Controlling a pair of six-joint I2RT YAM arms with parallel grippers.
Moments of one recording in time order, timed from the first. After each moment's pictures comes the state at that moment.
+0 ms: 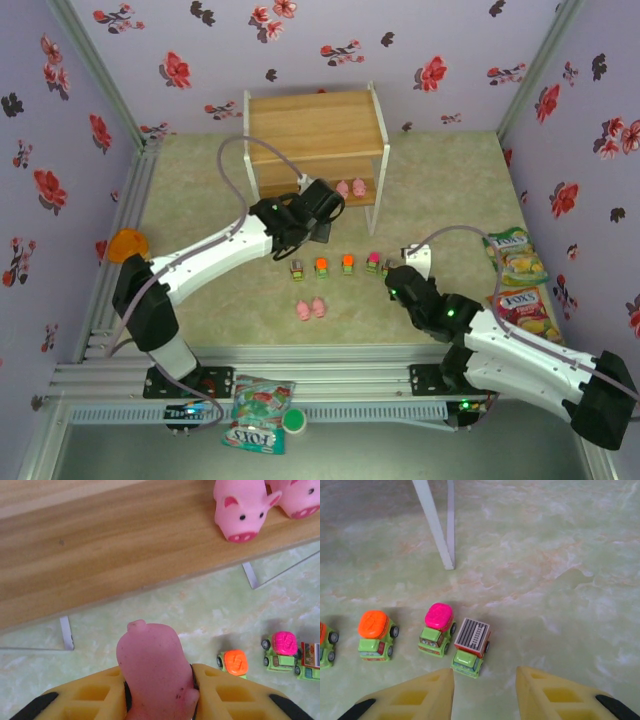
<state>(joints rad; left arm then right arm) -0.93 1.68 1.52 -0.81 -0.41 -0.55 0.90 0.80 0.46 -0.46 0.62 0.63</state>
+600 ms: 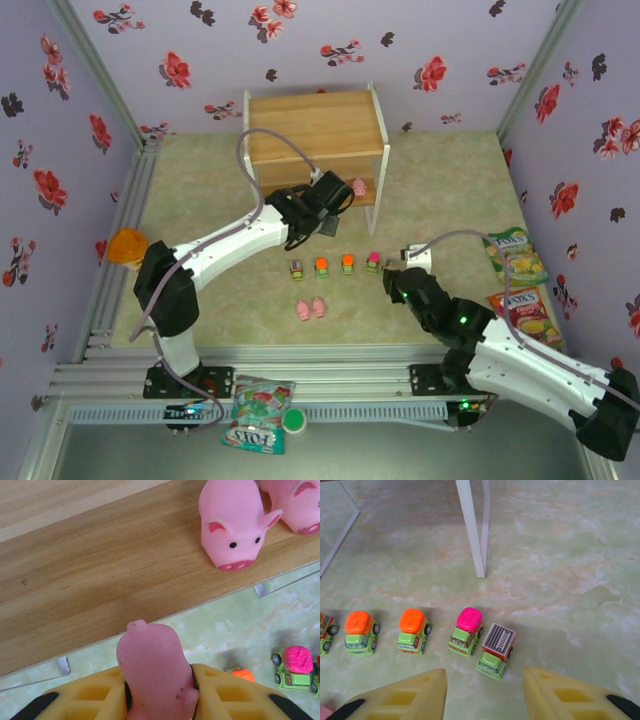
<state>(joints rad) -0.91 1.80 1.61 -0.80 -0.41 -0.48 0.90 0.67 0.45 -0.44 0.53 0.53</state>
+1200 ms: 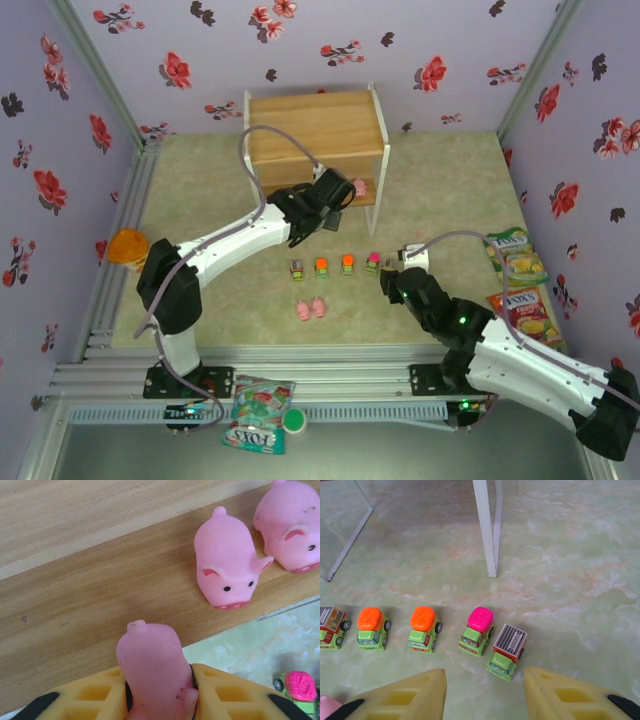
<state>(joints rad) -0.90 1.82 1.61 -0.71 -0.44 -0.44 0.90 0.69 0.44 -0.40 0.49 0.51</state>
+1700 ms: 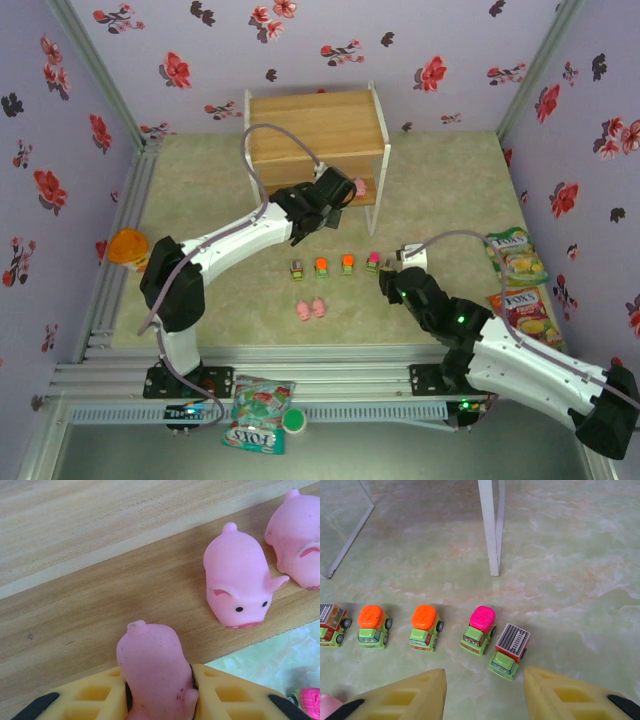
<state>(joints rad) -0.89 1.84 1.62 -0.68 -0.47 -0.41 0.90 0.70 0.44 -0.40 0.49 0.50</state>
